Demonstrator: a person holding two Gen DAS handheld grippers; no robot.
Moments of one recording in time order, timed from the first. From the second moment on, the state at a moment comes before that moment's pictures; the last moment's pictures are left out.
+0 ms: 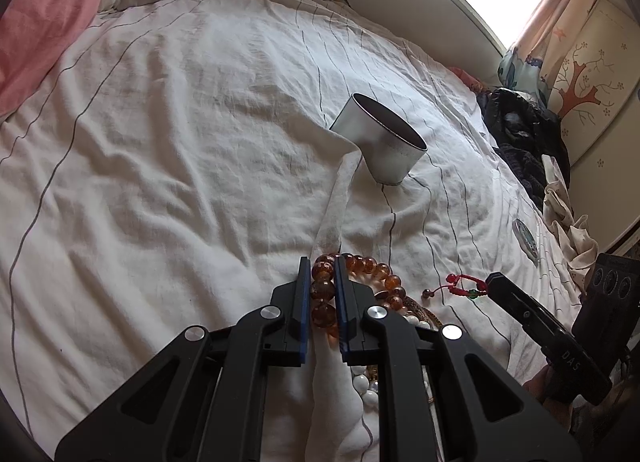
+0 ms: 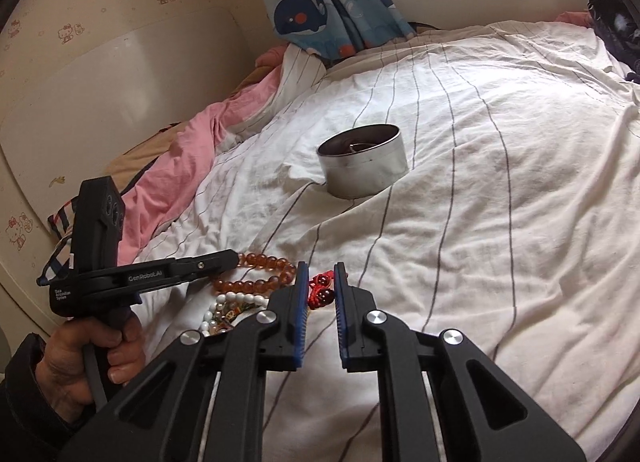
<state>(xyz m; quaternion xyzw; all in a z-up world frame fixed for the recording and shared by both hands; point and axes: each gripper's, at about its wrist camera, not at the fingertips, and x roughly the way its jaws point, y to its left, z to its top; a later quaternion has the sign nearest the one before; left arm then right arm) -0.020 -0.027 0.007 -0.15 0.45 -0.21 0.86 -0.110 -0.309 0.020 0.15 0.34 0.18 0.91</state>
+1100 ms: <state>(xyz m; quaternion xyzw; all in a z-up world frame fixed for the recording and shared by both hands) -0.023 -0.039 0.005 -0.10 0.45 -0.19 0.86 -0.095 -0.294 -0.010 0.09 0.41 0.13 0.90</state>
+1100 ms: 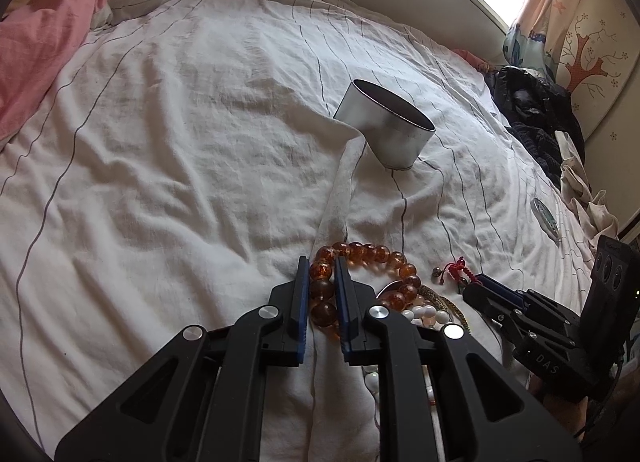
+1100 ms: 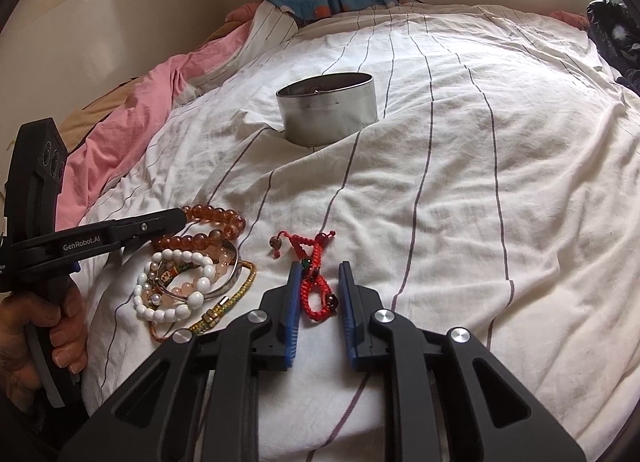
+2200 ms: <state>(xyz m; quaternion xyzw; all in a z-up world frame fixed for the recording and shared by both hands) -0.036 -0.056 0.029 -0.01 0.40 -0.19 0.90 -0.095 -0.300 -0.006 0.11 0.40 0.15 0.90</state>
